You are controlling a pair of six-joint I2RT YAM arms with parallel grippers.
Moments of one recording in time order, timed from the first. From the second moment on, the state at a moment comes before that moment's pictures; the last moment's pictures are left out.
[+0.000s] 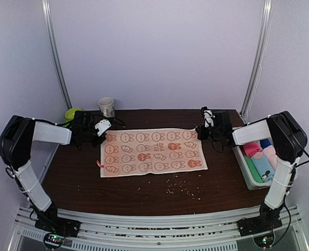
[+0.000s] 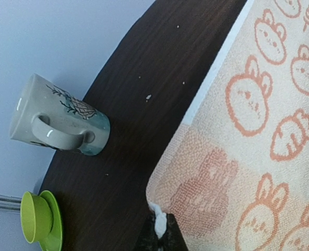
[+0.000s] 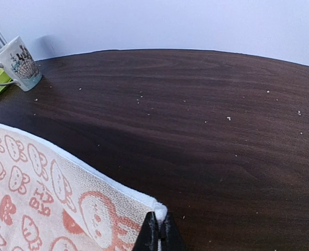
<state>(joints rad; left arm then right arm) -0.29 1.75 0.94 0.18 0.07 0.76 0.38 1.87 1.02 0.37 -0.07 0.20</state>
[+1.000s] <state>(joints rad) -0.25 1.41 0.69 -0.03 0.41 1.00 0.38 1.62 0.77 0.31 -0.21 0.14</state>
